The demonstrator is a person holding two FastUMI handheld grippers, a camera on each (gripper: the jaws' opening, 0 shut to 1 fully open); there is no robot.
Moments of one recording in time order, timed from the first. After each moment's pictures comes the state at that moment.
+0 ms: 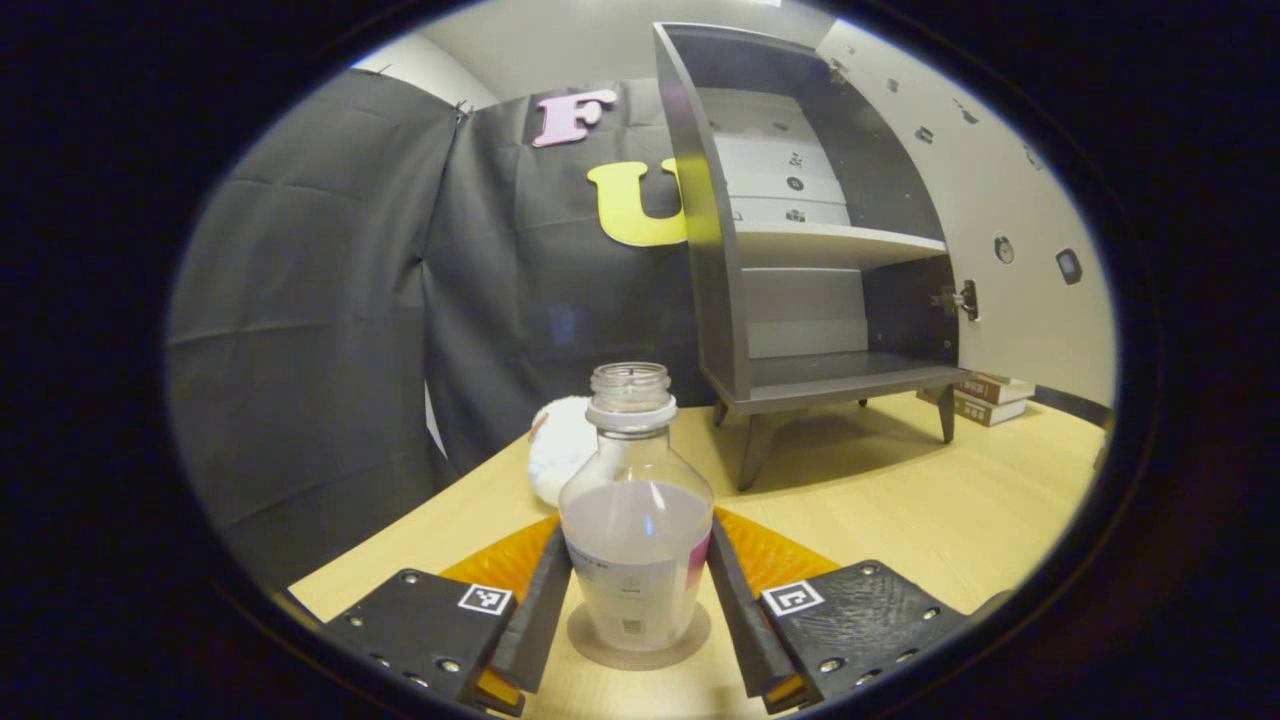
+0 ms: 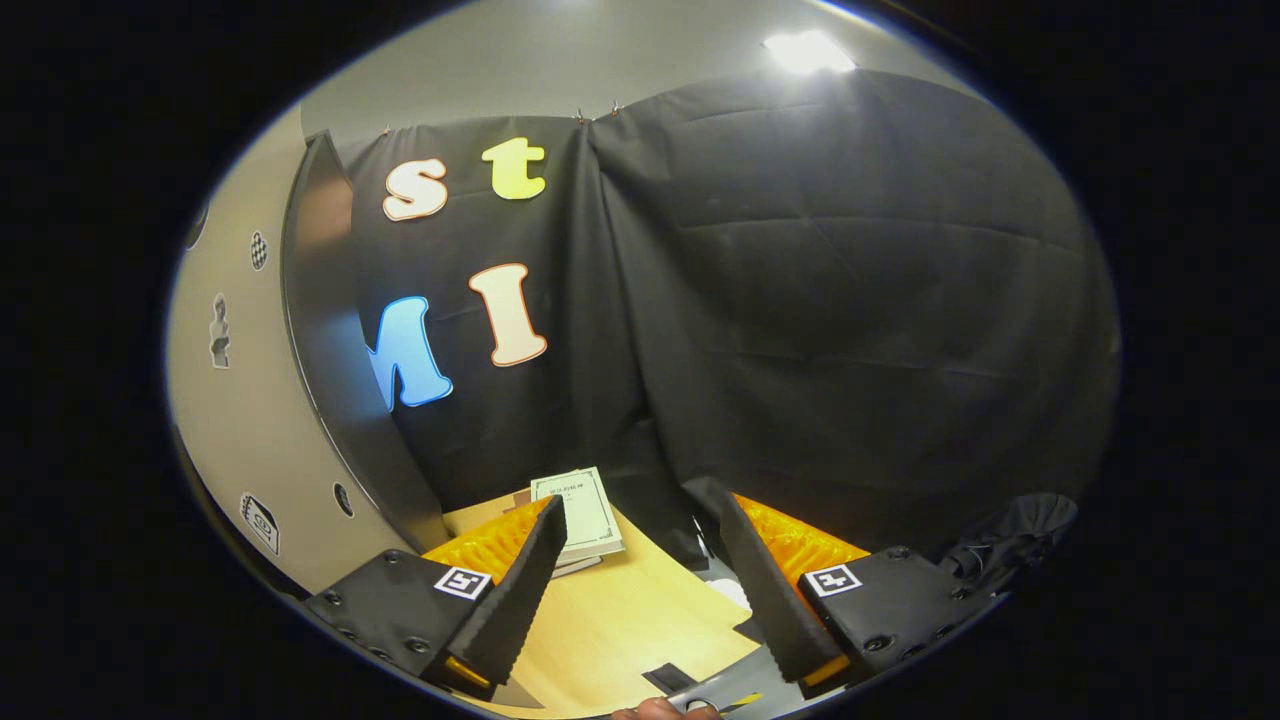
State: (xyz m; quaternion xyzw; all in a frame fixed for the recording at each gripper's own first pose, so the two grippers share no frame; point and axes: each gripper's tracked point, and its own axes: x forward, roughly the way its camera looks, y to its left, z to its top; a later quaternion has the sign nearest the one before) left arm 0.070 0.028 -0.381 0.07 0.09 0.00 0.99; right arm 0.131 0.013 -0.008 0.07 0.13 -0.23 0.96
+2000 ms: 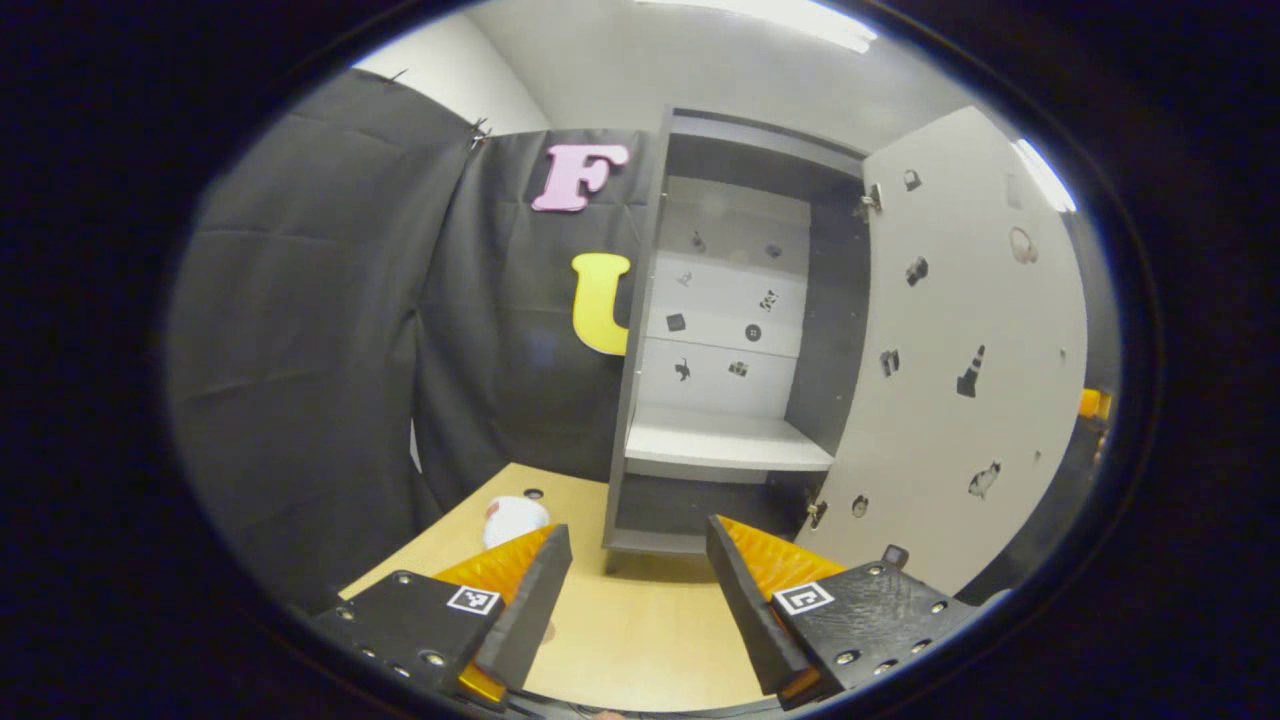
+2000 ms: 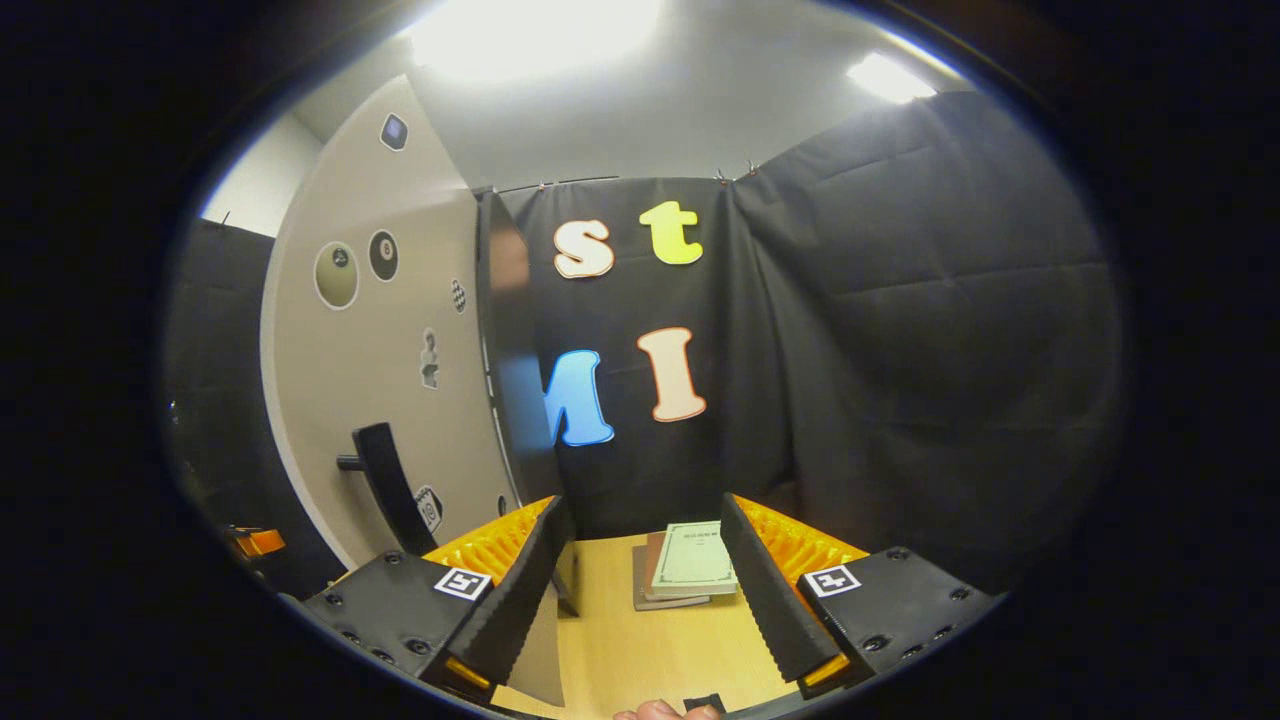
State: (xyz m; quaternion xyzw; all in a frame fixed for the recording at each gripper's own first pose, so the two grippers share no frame) left arm -0.041 -0.107 -0.050 -0.05 0.08 0.00 1.00; right arm 0.114 0.096 0.038 0.03 0.02 0.02 1.00
